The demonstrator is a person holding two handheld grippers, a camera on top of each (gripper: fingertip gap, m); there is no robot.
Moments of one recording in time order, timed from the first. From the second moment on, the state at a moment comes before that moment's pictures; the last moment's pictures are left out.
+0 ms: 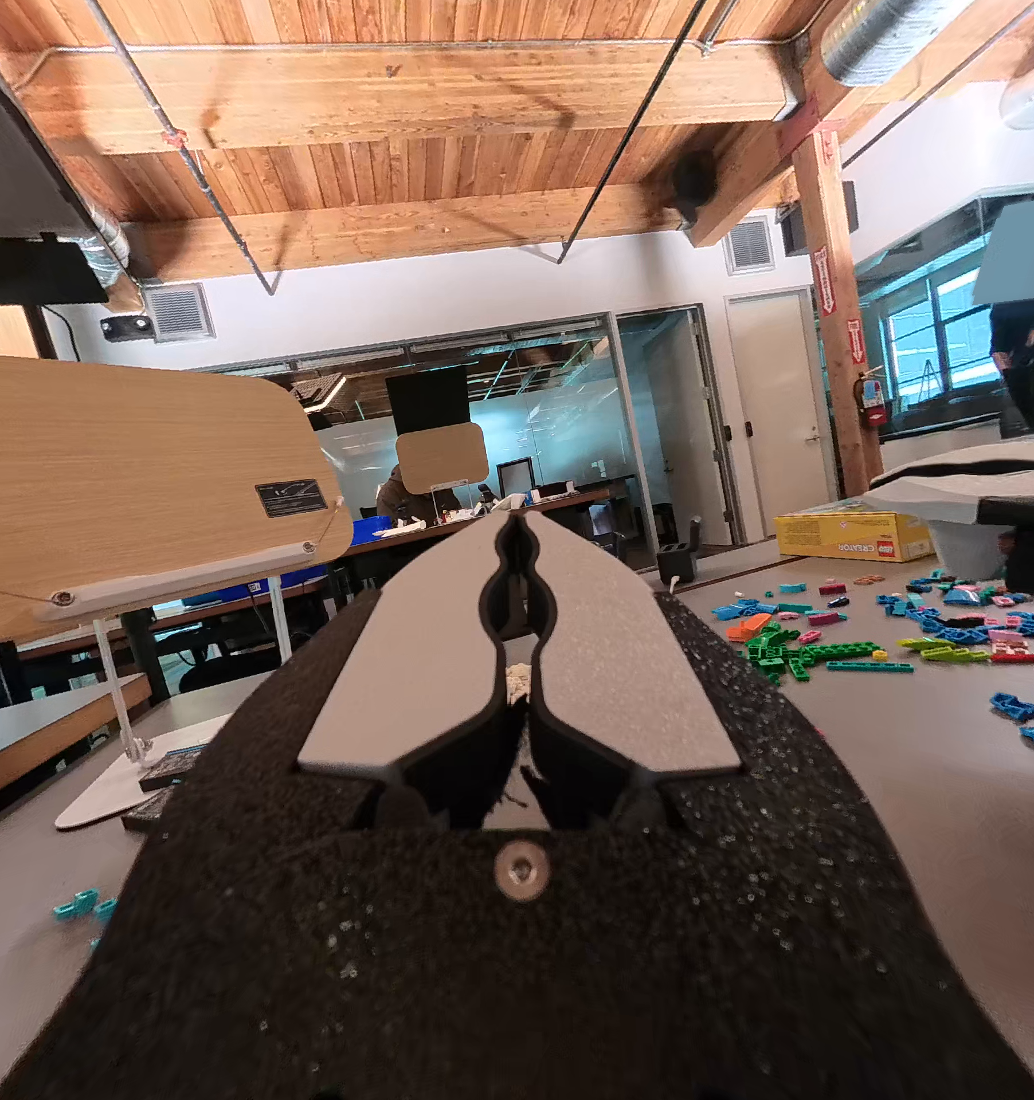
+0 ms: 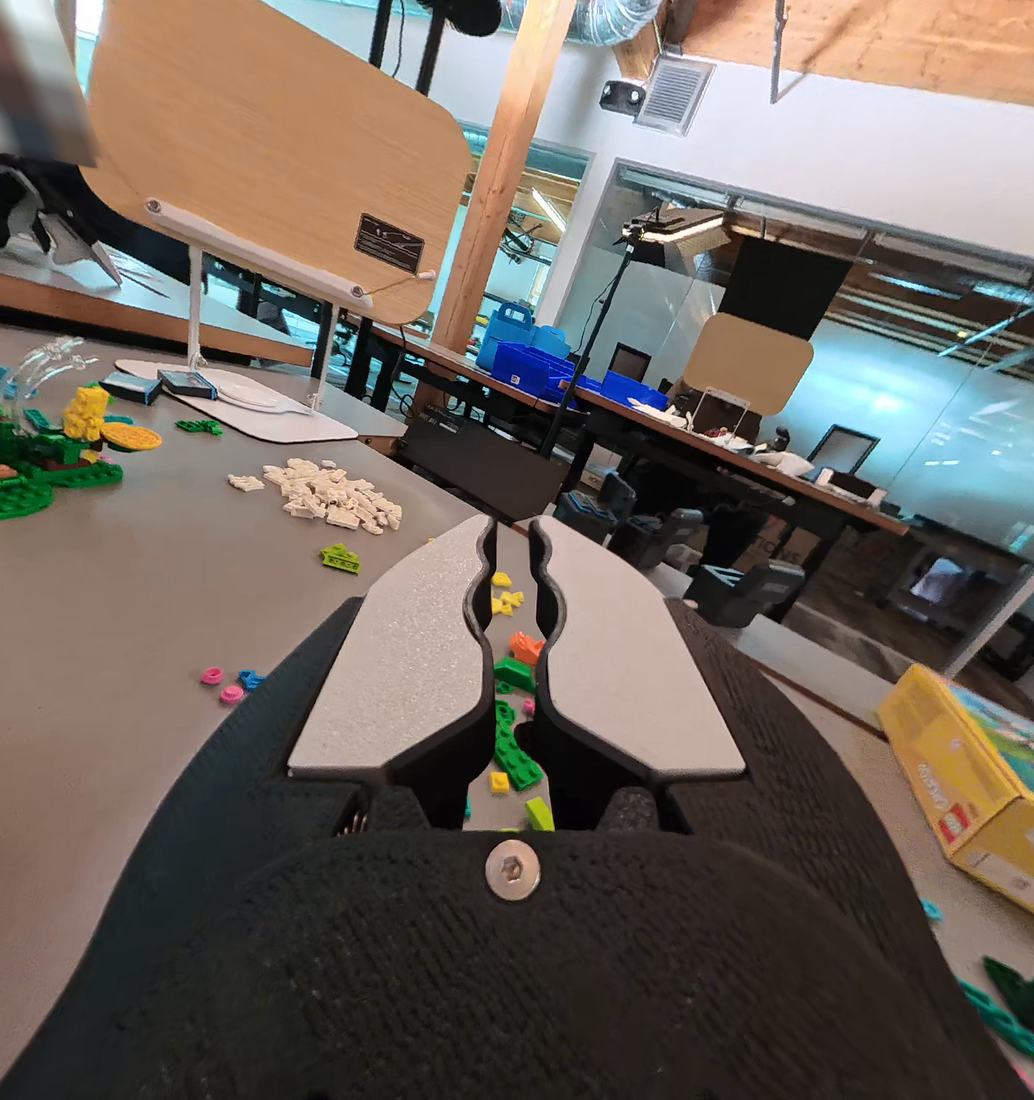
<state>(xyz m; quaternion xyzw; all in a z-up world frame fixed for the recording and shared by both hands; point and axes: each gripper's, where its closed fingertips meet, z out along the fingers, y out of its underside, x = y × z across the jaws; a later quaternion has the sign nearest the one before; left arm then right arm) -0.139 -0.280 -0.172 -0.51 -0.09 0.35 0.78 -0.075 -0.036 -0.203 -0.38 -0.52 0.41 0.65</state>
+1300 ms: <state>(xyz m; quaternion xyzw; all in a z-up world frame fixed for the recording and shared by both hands) -0.116 -0.224 -0.309 -0.90 -0.06 0.06 0.44 -0.064 -0.139 -0.198 -0.35 -0.57 0.64 0.38</state>
